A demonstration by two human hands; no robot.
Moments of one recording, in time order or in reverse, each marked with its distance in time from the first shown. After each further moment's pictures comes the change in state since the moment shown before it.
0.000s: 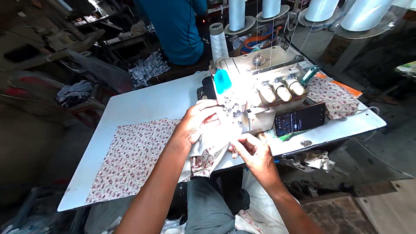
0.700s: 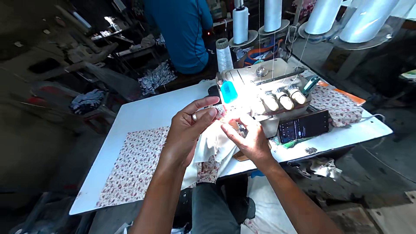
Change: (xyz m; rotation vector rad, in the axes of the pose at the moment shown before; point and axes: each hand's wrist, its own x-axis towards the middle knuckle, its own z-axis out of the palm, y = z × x) left_hand -0.072 0.031 0.008 0.170 0.036 0.483; right_hand 0.063 -0.024 0.016 -0.137 0.034 -0.277
